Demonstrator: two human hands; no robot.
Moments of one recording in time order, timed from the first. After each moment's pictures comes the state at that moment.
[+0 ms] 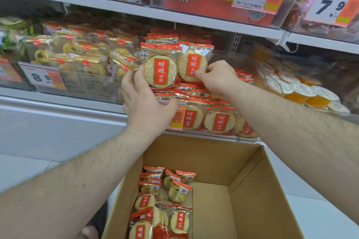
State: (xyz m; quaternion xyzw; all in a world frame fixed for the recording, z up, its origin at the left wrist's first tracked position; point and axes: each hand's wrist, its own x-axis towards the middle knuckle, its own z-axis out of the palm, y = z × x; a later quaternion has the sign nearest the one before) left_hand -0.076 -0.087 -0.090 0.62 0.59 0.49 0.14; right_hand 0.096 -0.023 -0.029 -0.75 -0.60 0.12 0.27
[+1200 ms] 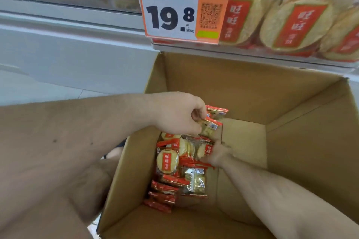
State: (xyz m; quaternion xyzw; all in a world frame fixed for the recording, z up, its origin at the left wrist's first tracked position) left_hand -0.083 -0.105 -0.192 0.80 0.47 -0.13 0.36; right_hand 0.088 -0.155 -0.461 -0.77 -0.51 0.35 -0.15
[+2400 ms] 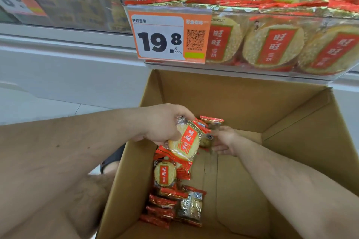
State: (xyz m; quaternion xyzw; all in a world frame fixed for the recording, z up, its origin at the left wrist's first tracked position) left_hand -0.095 -0.097 -0.203 0.65 0.56 -0.10 0.51; right_hand 0.120 -0.095 -0.396 -0.75 -0.25 0.60 0.14
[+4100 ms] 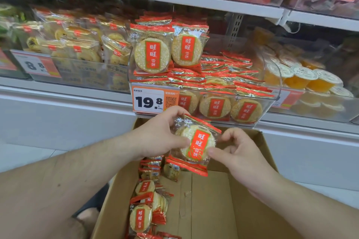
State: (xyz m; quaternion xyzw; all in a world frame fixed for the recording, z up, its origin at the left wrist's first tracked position) left_hand -0.071 -0.127 -0.113 0.68 0.42 0.23 0.56; right_hand 0.124 -0.203 -0.127 -0.65 -0.48 0.42 0.40
